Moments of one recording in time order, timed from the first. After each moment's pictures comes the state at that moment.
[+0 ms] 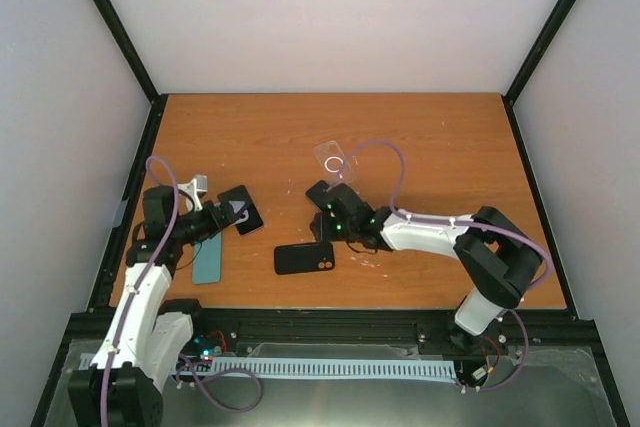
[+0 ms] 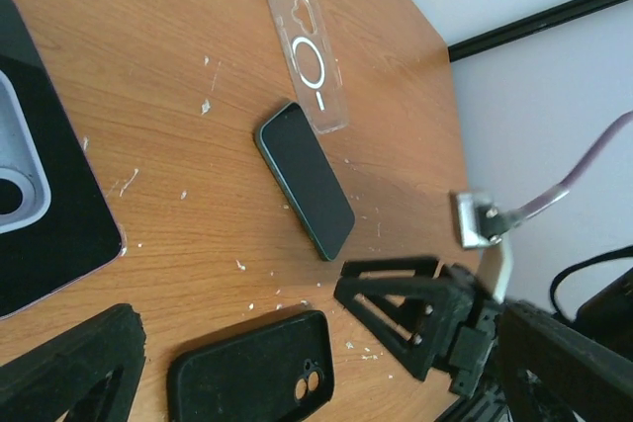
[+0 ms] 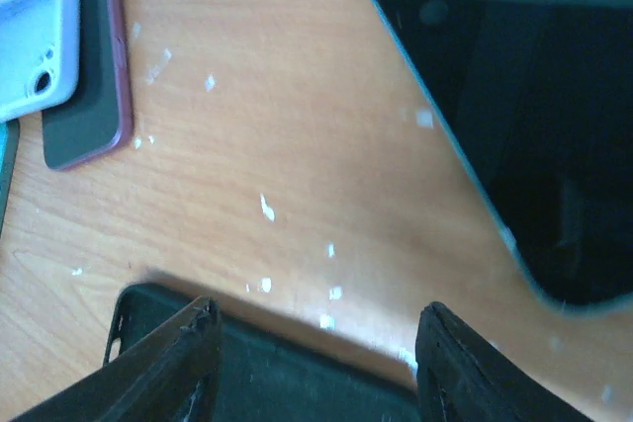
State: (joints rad) left arm 0.07 0.76 0.50 -0.38 0.76 -0.60; right arm 0.89 1.63 0.83 -0.07 -0.04 0.77
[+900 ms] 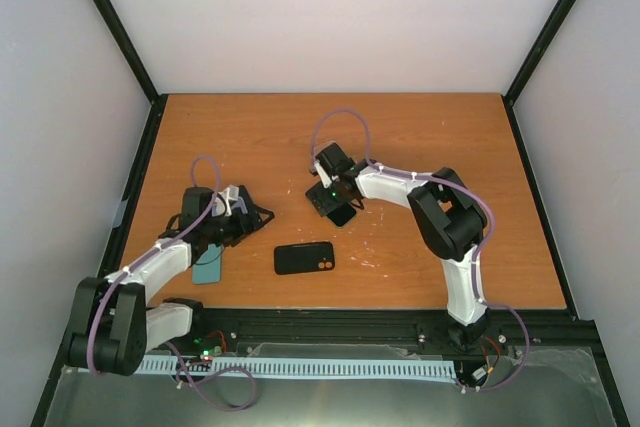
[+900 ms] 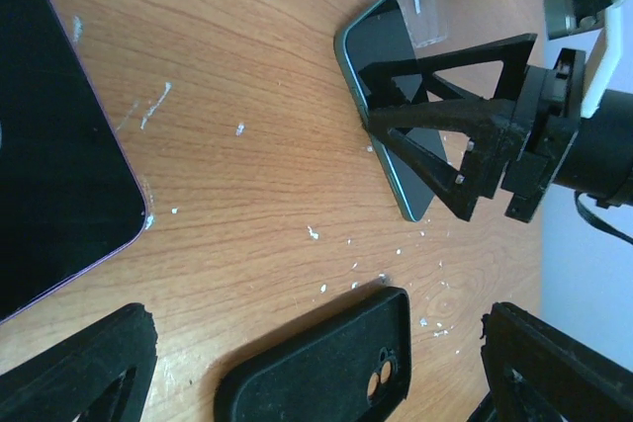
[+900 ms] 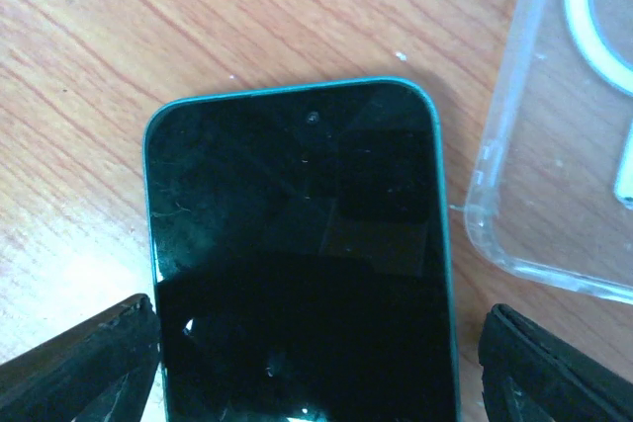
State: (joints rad) left arm -0.13 1.13 0.39 -0.04 0.67 -0.66; right arm 0.69 2.04 1.37 -0.44 -0.02 0.05
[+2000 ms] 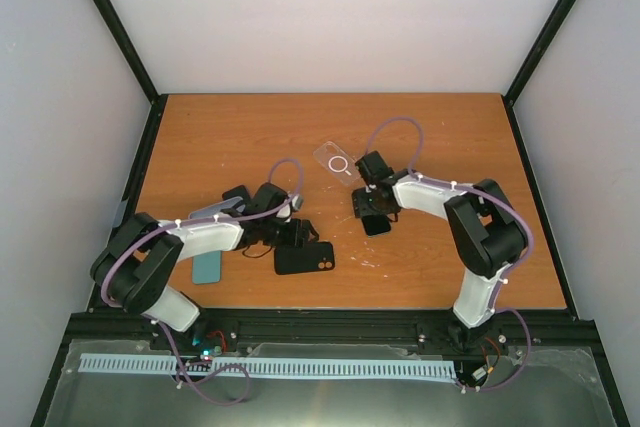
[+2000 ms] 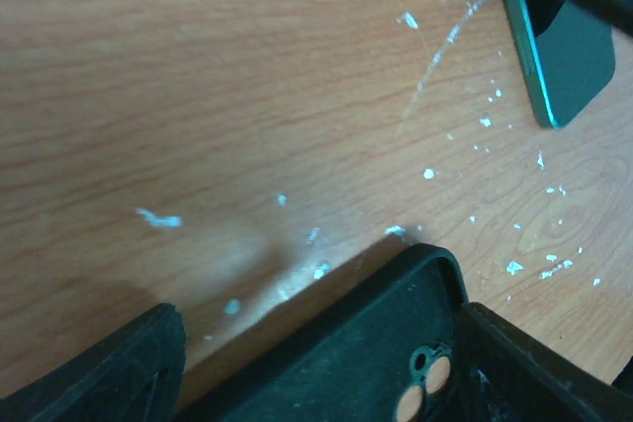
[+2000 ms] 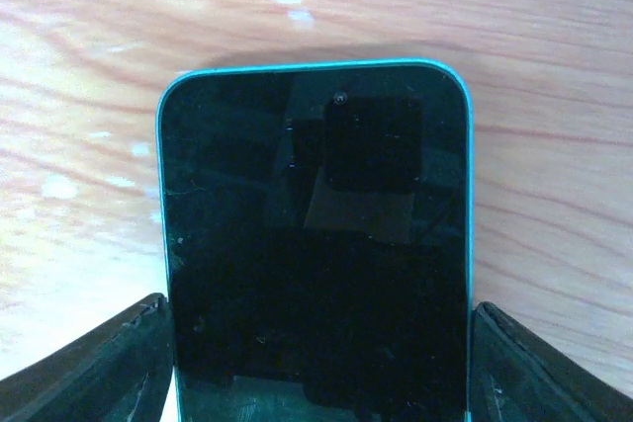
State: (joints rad) left arm -0.60 1.51 0.63 -0.08 0.38 -0.57; right arm 0.58 1.83 1.08 -0.44 0.07 0.32
